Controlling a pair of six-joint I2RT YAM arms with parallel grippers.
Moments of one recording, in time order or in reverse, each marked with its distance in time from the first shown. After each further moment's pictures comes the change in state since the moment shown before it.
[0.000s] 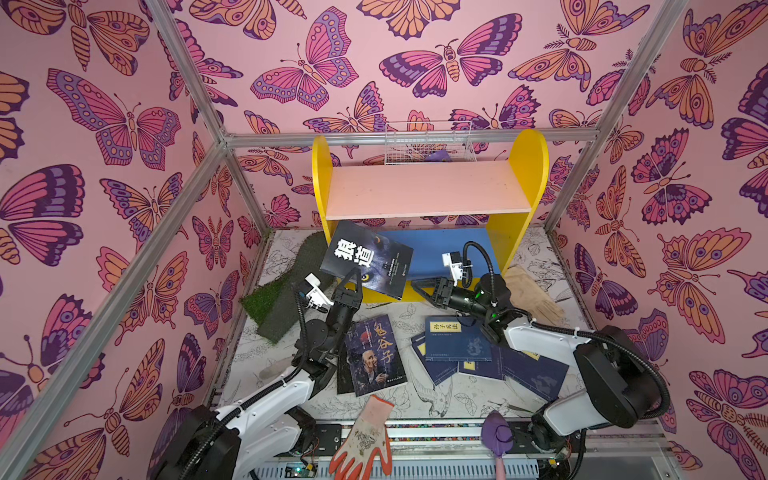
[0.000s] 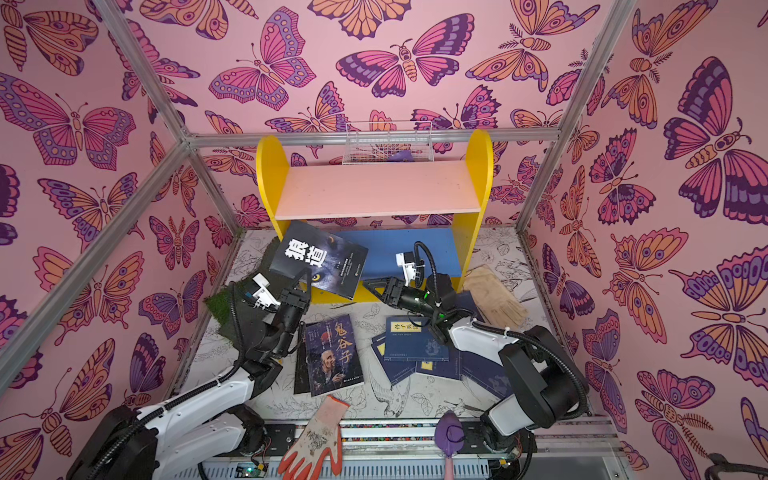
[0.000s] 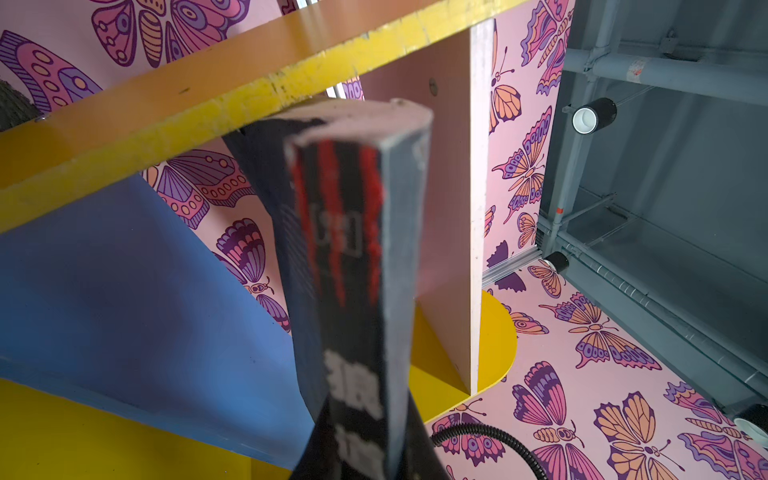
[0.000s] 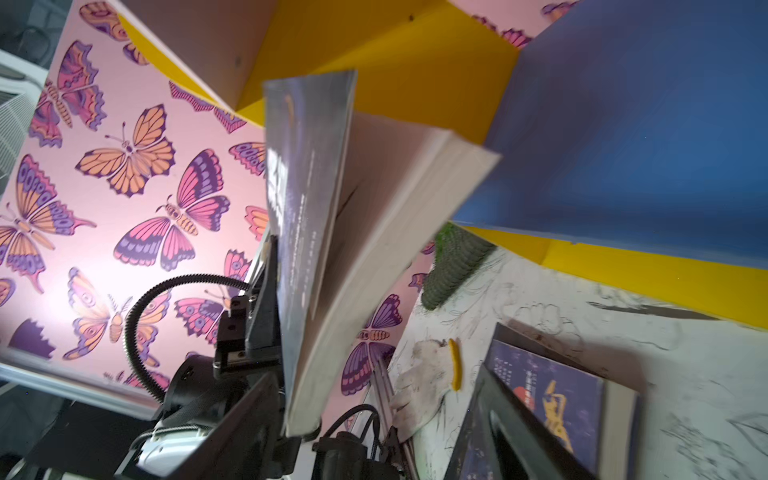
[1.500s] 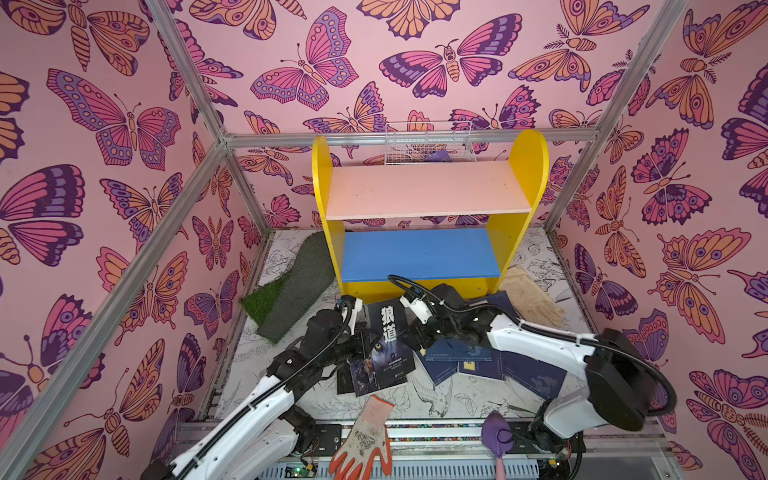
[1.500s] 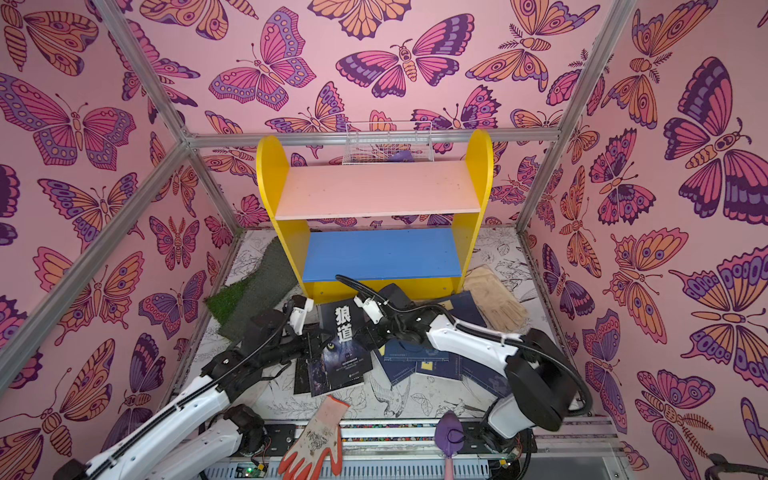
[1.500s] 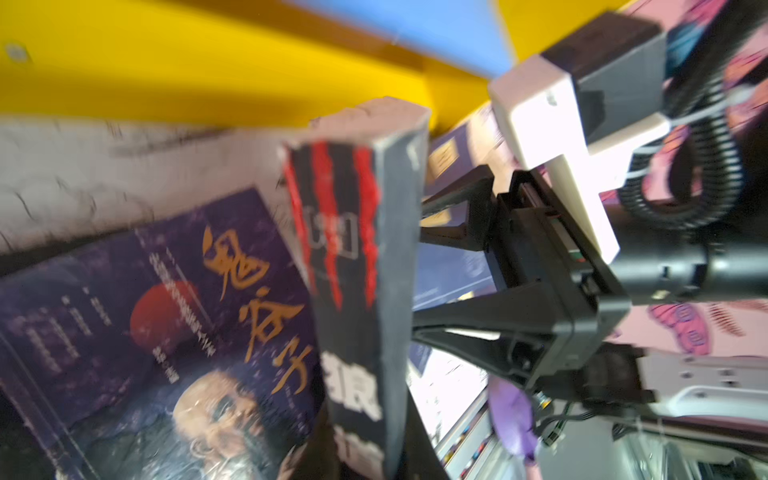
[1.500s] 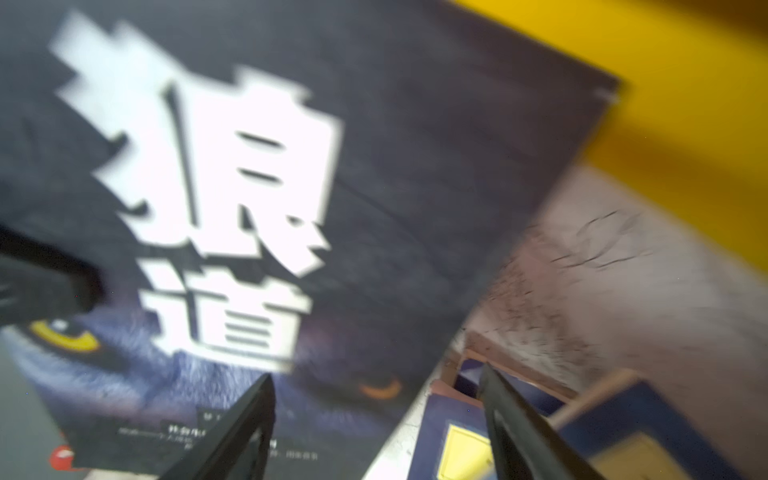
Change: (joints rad) left arm 0.005 -0.309 0.200 -1.333 0.526 0.516; right arm 0.275 -0.045 0.278 -1.072 0.362 -0.897
